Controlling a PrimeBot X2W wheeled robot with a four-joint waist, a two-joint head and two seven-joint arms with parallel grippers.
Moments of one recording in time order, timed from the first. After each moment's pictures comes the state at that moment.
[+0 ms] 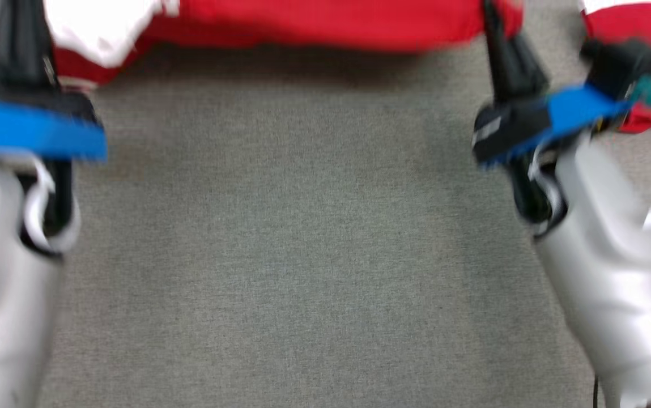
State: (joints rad) left arm -0.79 0.40 -0.29 0.36 -0.67 -0.09 -0.26; right arm -0.92 -0.14 0.30 0.64 0.57 0.13 -0.26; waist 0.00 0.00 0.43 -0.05
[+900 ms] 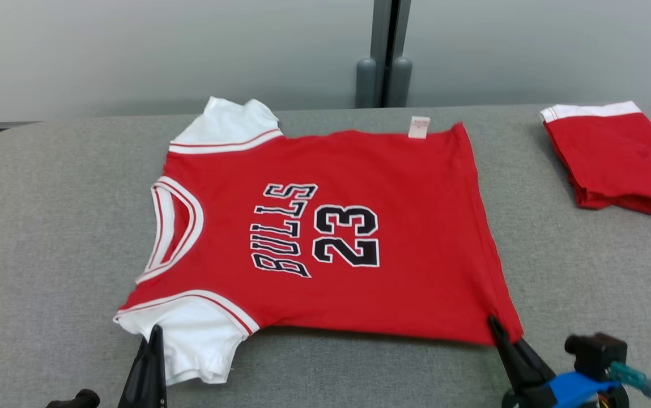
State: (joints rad) left arm 0.17 0.25 -0.24 0.00 -0.60 0.04 -0.25; right arm -0.12 -0.26 0.34 0.41 0.60 0.13 -0.22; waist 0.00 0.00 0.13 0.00
